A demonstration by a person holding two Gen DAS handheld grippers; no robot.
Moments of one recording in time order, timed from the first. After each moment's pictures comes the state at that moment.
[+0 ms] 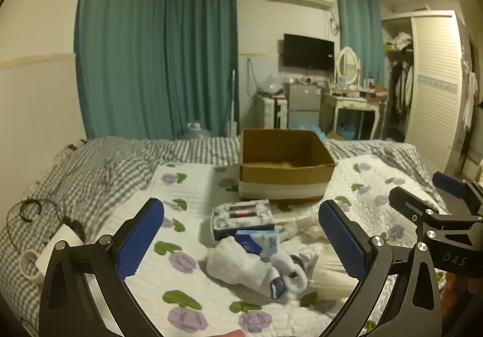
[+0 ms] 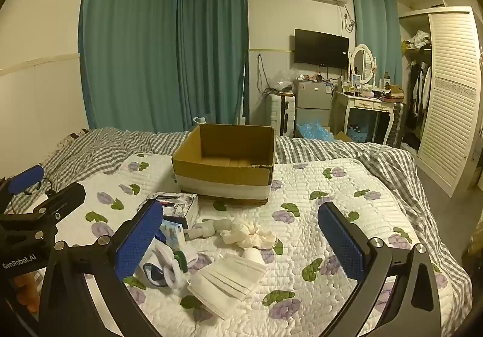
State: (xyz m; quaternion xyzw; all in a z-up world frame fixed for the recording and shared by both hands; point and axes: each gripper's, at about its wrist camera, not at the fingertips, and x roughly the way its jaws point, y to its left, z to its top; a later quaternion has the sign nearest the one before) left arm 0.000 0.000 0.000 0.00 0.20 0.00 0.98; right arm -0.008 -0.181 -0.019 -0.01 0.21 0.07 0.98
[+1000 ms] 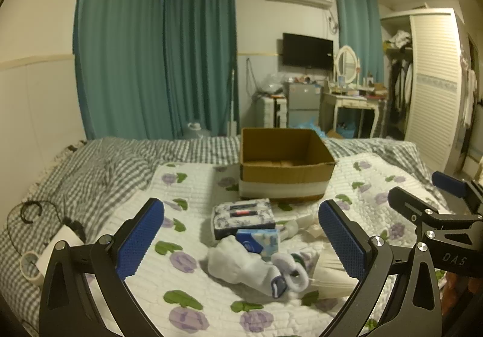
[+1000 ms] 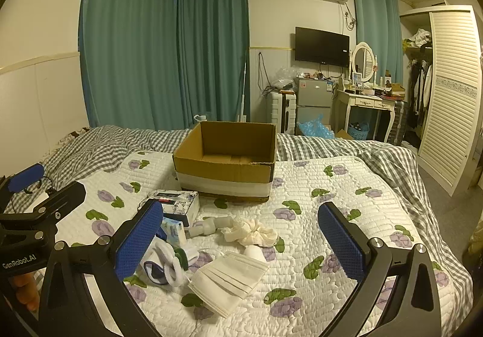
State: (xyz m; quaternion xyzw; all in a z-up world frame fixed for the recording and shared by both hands) left arm 0.001 0.002 -0.001 0.00 0.20 0.00 0.98; right arm -0.007 -0.180 -0.024 0.00 0.21 0.07 0.98
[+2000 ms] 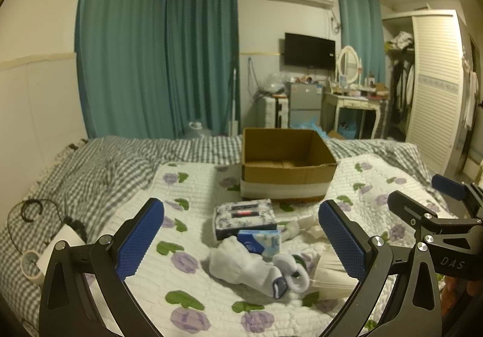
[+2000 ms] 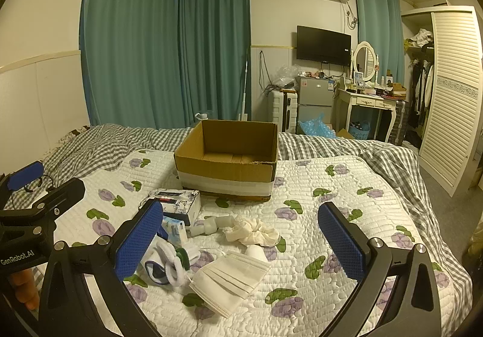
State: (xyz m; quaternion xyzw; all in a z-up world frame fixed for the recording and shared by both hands) left arm 0.001 0.005 0.000 0.00 0.20 0.00 0.98; right arm -0.005 -0.177 -0.024 0.00 0.21 0.07 0.97
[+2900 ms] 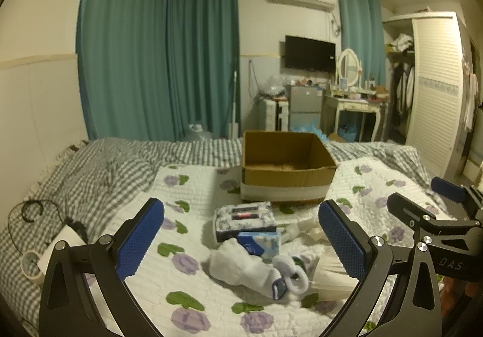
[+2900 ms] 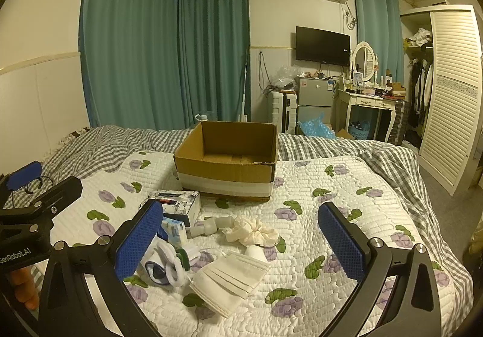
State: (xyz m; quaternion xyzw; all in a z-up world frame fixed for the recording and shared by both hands) left arm 0.000 0.004 0.004 0.00 0.20 0.00 0.98; right arm -0.004 -0.177 -0.027 0.00 0.21 0.07 0.97
